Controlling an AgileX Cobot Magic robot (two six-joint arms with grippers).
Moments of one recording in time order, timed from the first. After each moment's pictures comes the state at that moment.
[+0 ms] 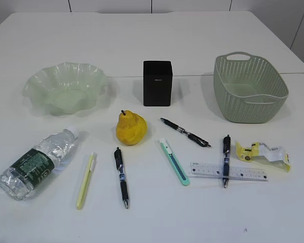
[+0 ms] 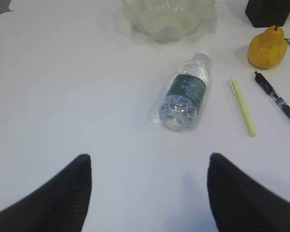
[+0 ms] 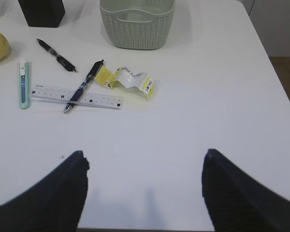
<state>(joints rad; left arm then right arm) -0.02 0.01 -0.52 -0.03 1.11 -0.01 0.04 -0.02 -0.50 -0.06 1.14 0.00</state>
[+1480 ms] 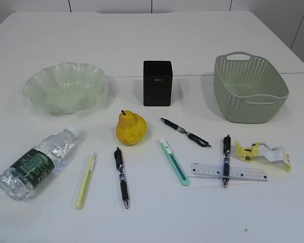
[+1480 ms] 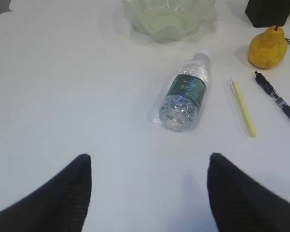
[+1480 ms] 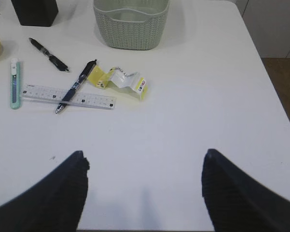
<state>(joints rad) -0.02 0.01 -0.52 -0.03 1.11 -0.01 0.04 -0.02 -0.50 -0.08 1.15 0.00</state>
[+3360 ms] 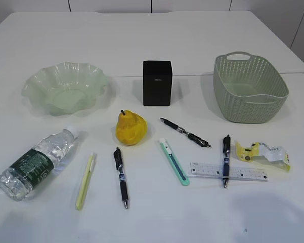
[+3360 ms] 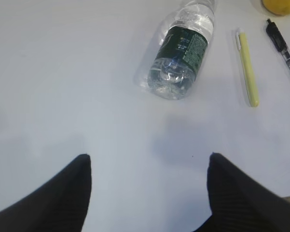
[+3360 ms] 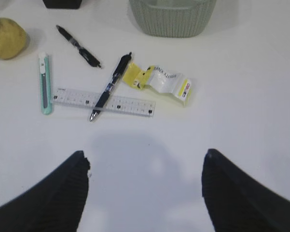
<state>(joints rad) -0.02 0.52 -0.56 -0.08 0.98 -0.01 0.04 0.53 -0.53 0.09 0.82 -0.05</state>
